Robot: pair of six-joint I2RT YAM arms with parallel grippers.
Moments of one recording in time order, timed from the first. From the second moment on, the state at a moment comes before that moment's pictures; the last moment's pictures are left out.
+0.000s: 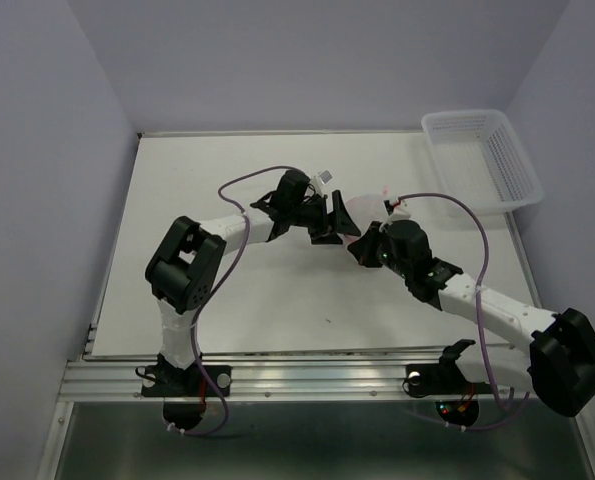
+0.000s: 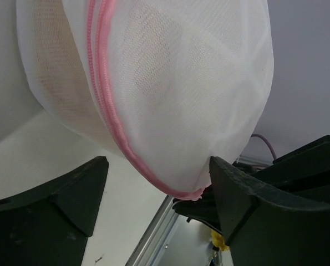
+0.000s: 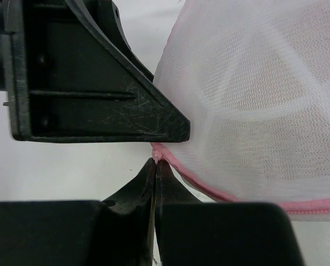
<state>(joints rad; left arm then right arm) -0.63 1.91 1.24 0.07 0.67 -0.86 0.62 1.15 0.59 0.12 0.07 0.64</state>
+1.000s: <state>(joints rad) -0.47 1.94 1.41 -0.04 0.96 -0.49 0.41 1.11 0.64 -0.03 0.17 0.41</state>
